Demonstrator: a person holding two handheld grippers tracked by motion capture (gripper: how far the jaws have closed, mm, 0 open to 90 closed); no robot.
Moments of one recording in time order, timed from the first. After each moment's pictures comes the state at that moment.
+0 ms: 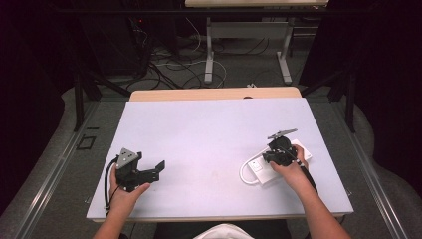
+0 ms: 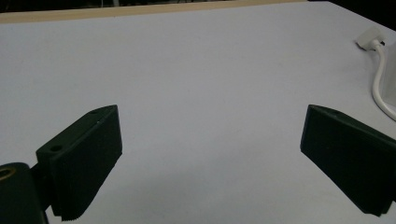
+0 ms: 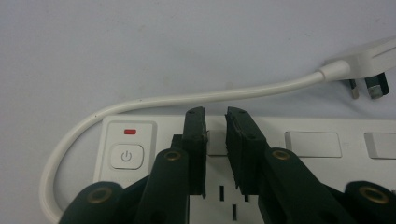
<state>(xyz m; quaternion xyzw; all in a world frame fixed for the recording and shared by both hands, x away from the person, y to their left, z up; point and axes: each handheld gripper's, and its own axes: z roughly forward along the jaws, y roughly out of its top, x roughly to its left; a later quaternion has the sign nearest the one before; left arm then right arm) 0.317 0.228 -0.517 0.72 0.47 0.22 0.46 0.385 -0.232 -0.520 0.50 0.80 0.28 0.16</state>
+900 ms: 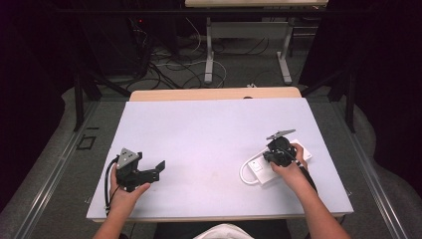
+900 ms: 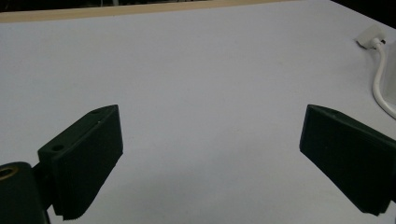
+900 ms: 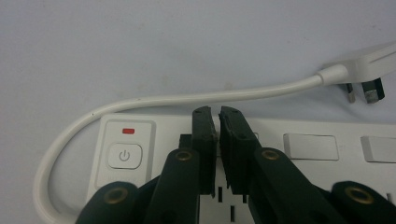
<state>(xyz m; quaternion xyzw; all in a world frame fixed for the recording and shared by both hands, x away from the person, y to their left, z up) 0.318 0.228 -0.517 0.72 0.47 0.22 0.46 0.384 -0.230 -0.521 0.49 0.81 0.27 0.17</state>
